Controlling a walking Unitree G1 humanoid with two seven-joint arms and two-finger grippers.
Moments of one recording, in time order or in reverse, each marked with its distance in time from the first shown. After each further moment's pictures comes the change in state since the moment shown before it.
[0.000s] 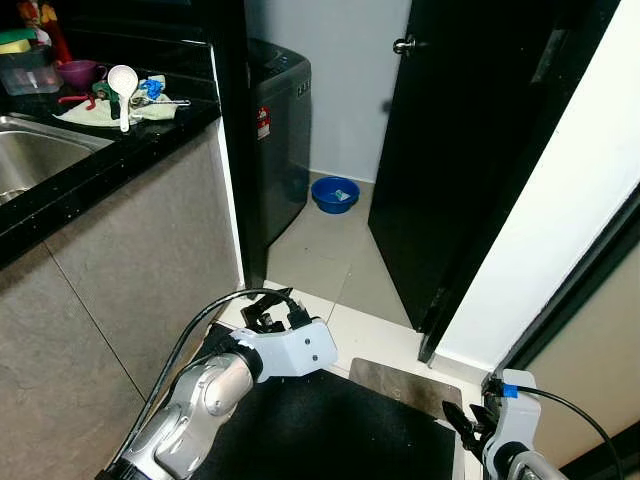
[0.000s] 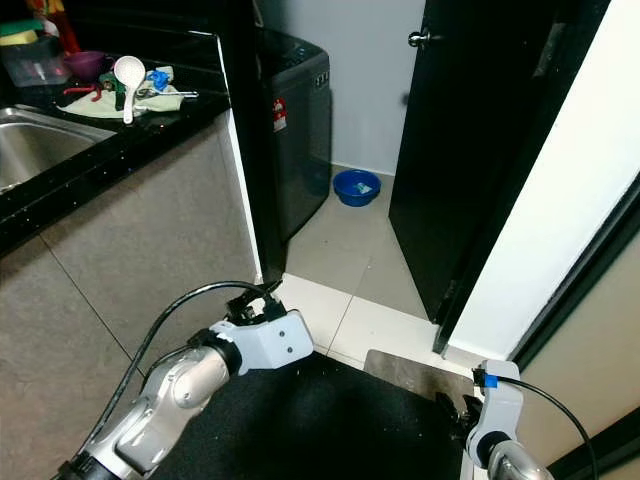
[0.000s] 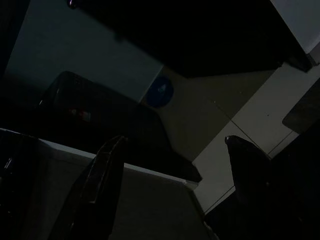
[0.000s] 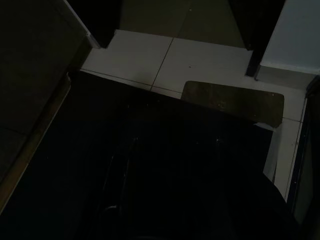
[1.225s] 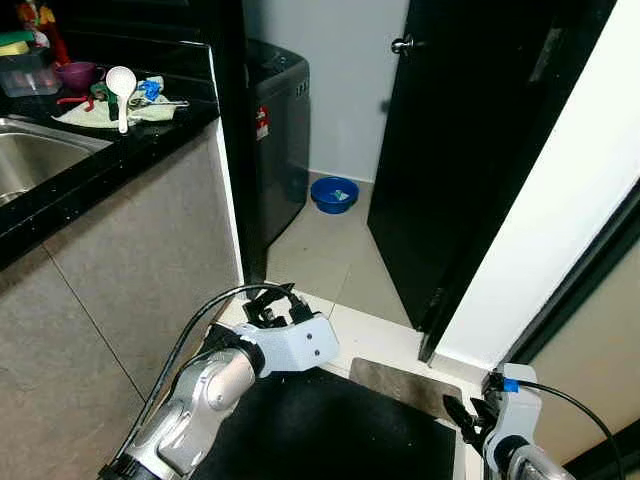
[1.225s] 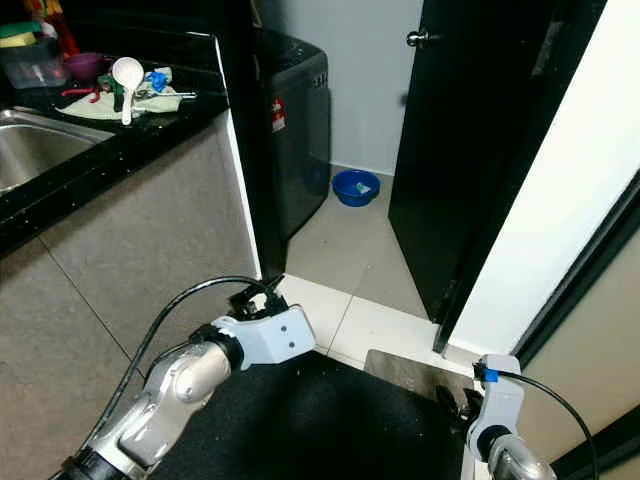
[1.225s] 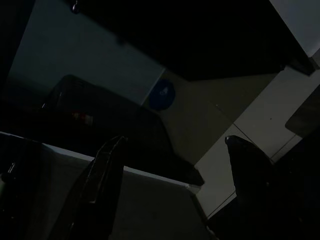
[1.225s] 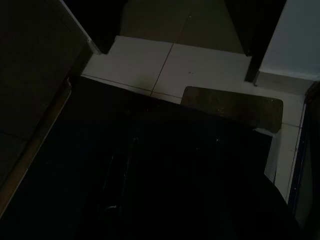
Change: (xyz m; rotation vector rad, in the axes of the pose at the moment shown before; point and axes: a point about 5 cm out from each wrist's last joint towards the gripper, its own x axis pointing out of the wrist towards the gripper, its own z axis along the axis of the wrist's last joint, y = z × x) left arm 0.004 0.005 0.003 0.002 -0.009 0.009; right arm 0.003 0.001 0.007 -0.005 -0.017 0.002
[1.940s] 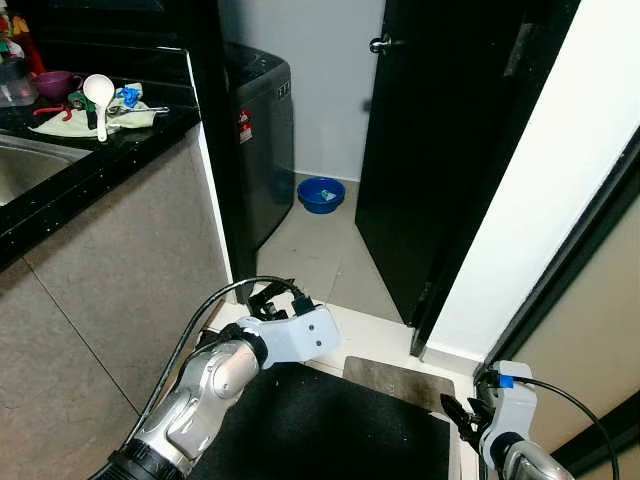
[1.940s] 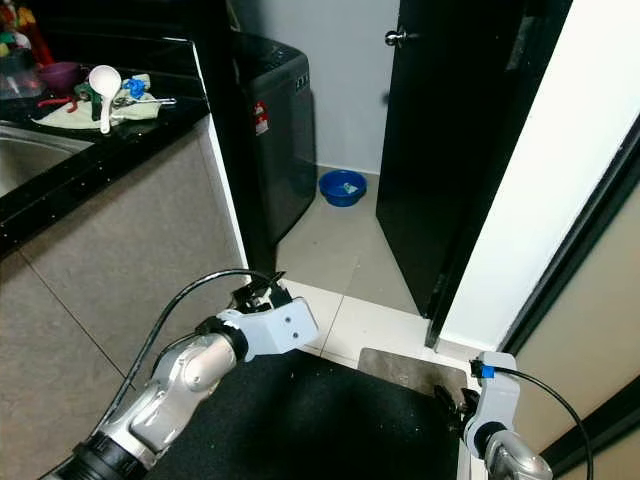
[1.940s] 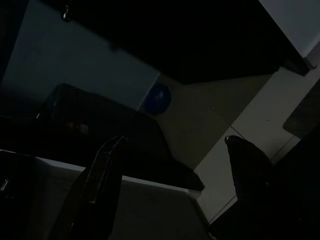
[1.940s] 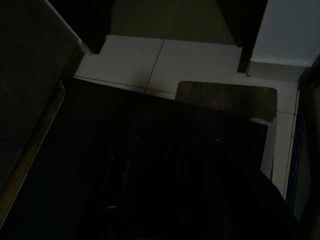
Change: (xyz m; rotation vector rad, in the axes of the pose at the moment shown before) left arm 0.011 0.000 -0.007 -0.004 0.025 -0.008; right arm 0.006 0.000 0.000 0.010 0.024 -0.009
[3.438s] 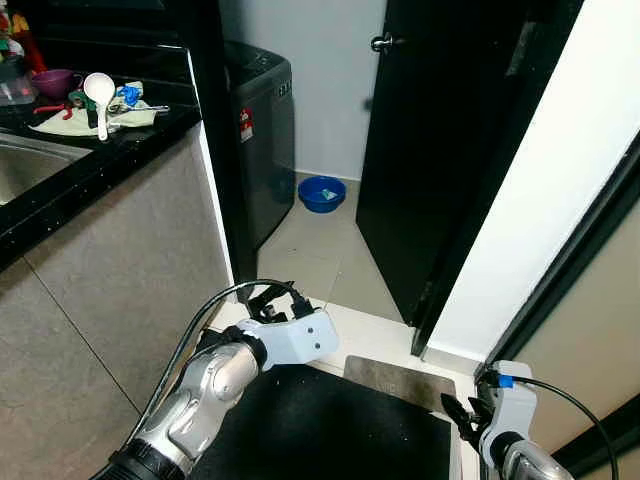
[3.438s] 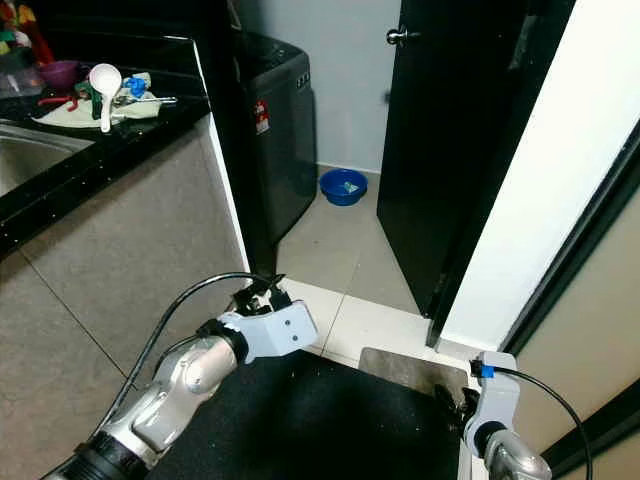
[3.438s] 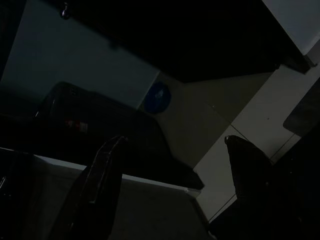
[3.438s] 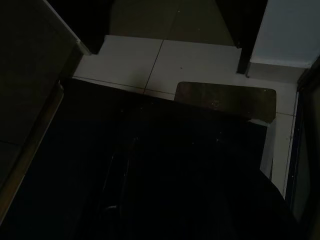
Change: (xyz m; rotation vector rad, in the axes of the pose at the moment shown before) left arm 0.001 -0.003 -0.004 0.002 -0.005 0.005; right arm 0.001 0.000 -0.001 -0.003 -0.007 -0.007
